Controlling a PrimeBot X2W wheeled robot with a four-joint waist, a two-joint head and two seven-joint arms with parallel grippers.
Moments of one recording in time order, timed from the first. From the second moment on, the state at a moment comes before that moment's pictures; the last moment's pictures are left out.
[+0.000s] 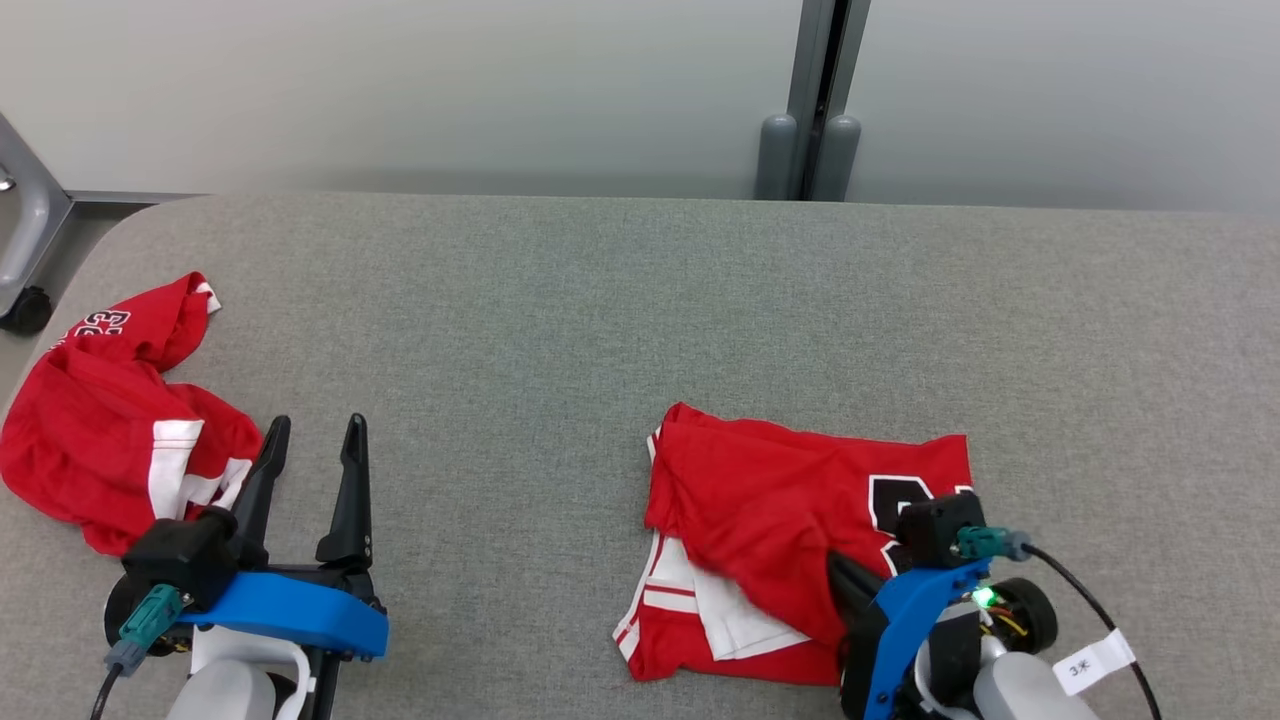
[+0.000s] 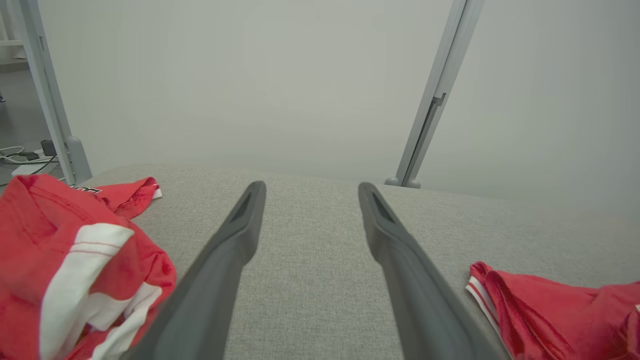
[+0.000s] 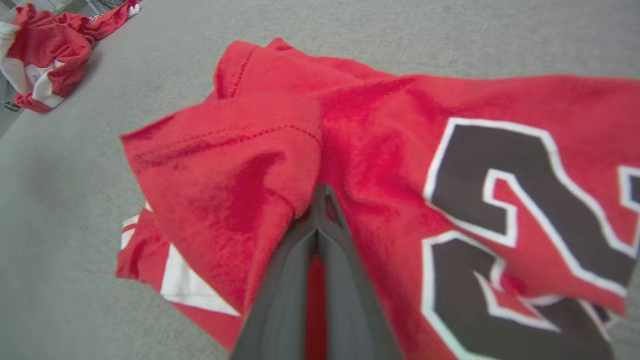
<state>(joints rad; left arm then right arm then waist) -0.18 0.23 -0.18 0.34 -0.43 -0.13 -0.26 -0.26 -0.11 0.32 0.47 0.37 0.13 0.18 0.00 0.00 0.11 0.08</state>
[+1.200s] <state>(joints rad) -0.11 0.22 -0.12 0.30 -0.44 -0.11 -0.26 -0.04 -0.07 -0.04 0.10 0.33 0.13 -0.05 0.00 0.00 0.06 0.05</state>
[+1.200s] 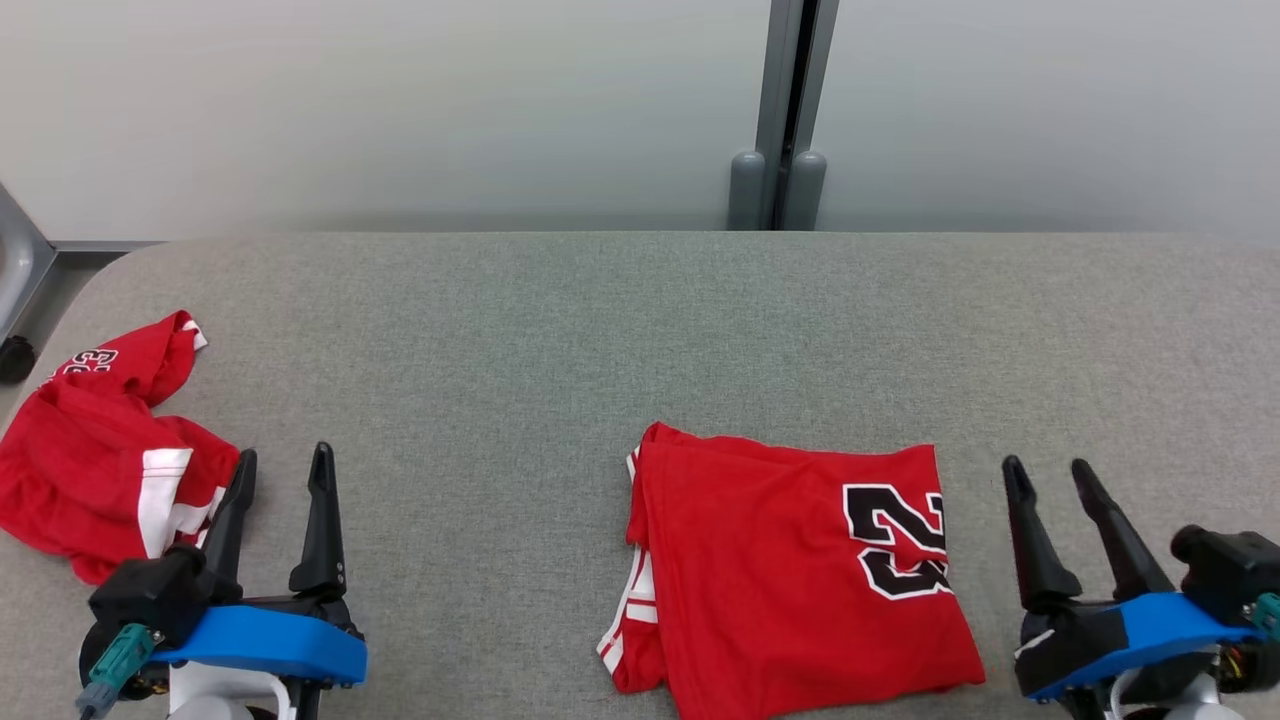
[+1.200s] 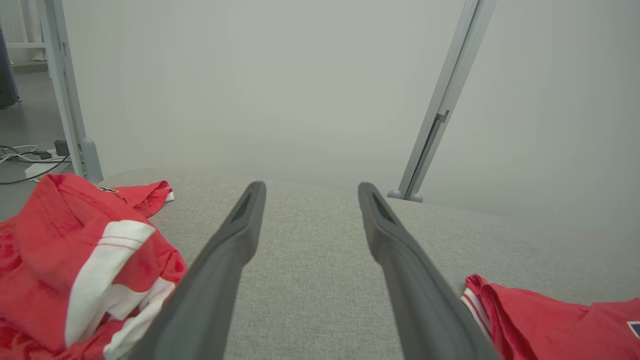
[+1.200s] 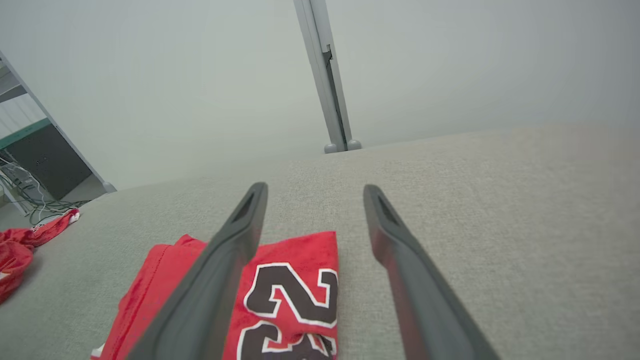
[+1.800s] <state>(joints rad) -0.04 0.19 -0.08 0.30 -0.40 -0.11 -0.26 0.05 -0.05 -0.11 0.03 0.29 0.13 0.01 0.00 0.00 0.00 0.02</state>
